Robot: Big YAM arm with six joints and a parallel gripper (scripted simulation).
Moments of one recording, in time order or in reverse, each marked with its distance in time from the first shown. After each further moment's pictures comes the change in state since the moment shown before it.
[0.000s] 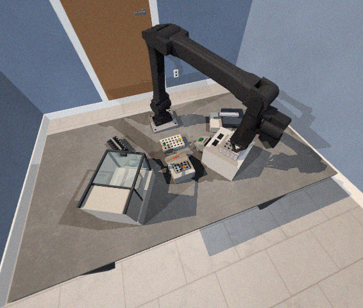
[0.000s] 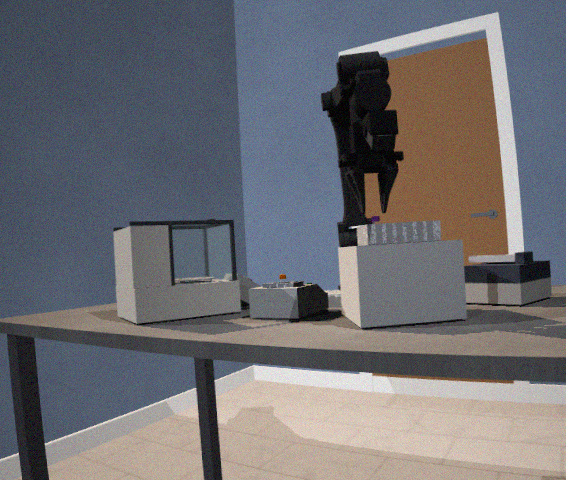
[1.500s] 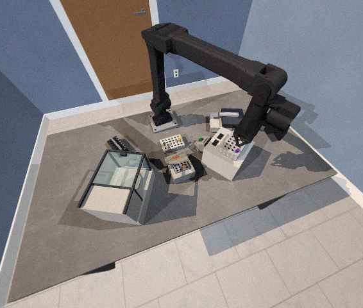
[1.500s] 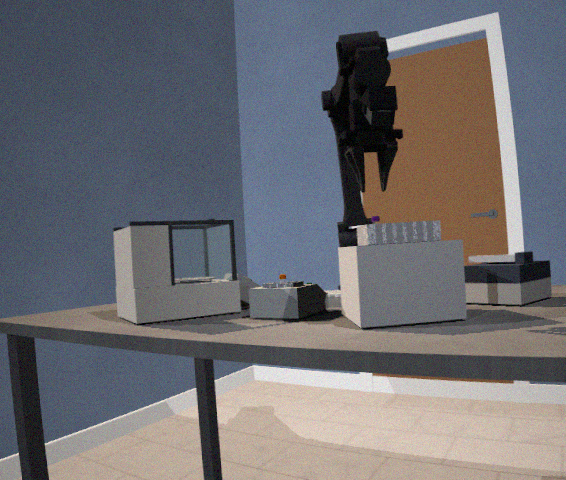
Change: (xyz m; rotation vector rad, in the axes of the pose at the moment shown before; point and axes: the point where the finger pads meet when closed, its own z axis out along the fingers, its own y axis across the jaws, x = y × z) arm -0.001 0.002 -0.037 0.000 -0.001 -0.001
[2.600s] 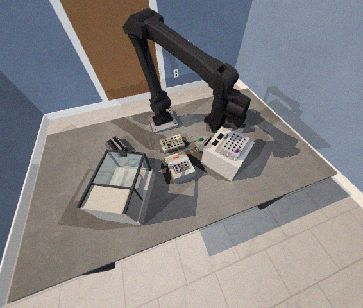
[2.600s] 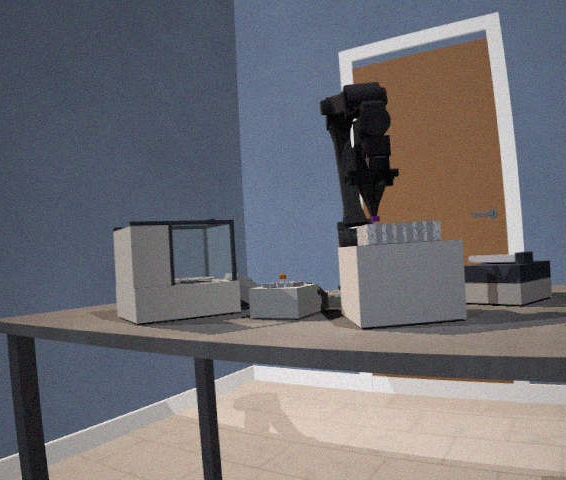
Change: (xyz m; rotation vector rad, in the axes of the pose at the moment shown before) arm 0.132 0.030 0.047 0.001 -0.003 0.069
